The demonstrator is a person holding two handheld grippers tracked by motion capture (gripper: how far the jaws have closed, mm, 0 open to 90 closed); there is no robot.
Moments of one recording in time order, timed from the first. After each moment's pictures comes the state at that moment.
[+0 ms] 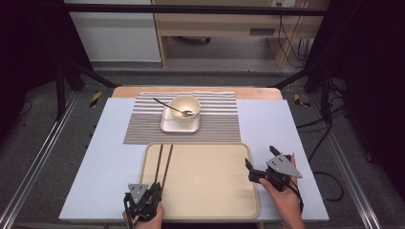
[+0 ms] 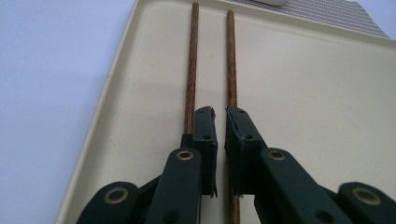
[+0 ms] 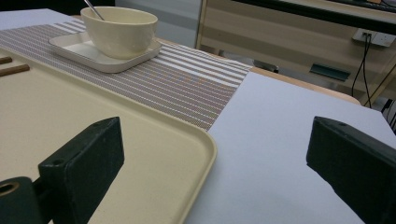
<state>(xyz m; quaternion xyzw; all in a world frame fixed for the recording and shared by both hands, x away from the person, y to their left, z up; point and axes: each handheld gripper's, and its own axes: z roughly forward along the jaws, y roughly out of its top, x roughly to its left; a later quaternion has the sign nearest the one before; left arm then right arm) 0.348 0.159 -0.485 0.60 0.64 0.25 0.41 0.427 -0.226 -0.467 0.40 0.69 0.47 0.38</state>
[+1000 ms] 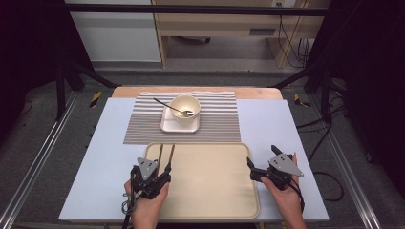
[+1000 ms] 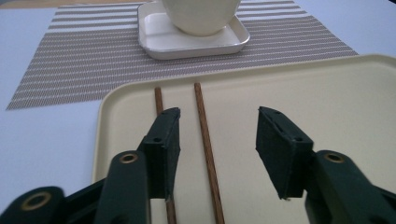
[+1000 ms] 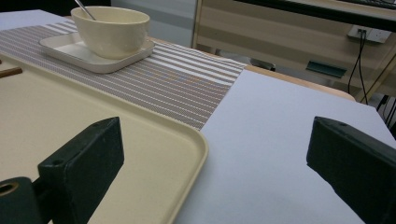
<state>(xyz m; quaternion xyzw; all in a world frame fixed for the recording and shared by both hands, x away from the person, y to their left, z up) 0.405 0.150 -0.439 0.69 0.52 0.29 0.41 0.431 -0.232 -0.468 0.41 0.68 0.47 0.38</state>
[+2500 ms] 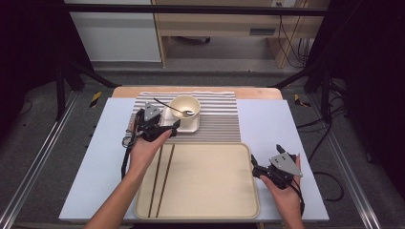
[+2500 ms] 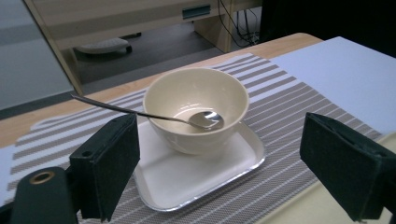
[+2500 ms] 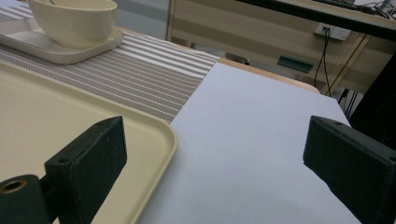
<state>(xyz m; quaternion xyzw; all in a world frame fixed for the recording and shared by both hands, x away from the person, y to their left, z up) 0.544 0.162 -0.387 0.74 0.41 0.29 0.46 0.434 -0.234 -0.471 0.43 0.67 0.43 0.42</state>
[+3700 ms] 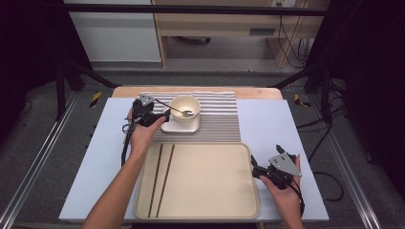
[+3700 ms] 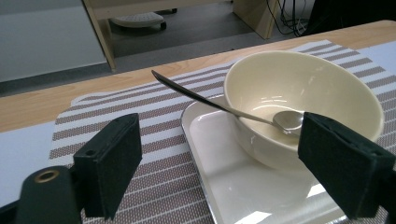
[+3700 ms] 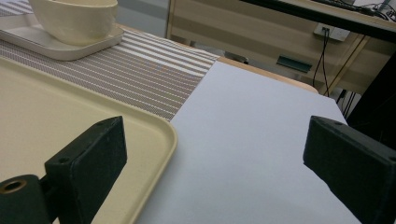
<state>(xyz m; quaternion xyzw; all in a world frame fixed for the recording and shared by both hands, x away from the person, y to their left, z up) 0.613 0.189 -0.418 0.71 0.48 0.30 0.41 0.432 -0.234 -0.470 0.43 0.67 0.43 0.42</state>
